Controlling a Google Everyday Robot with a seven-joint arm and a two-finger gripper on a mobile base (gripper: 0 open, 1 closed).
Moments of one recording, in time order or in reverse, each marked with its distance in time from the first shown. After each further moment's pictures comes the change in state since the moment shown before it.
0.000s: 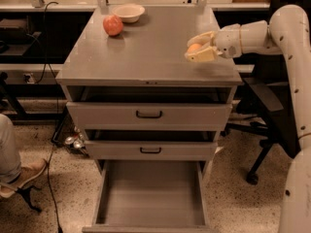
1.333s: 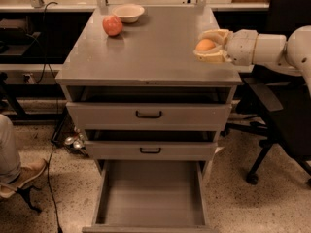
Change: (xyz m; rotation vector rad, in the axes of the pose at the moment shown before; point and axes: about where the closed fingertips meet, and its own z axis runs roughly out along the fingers) arm -0.020 0.010 -0.040 0.212 -0.141 -0.256
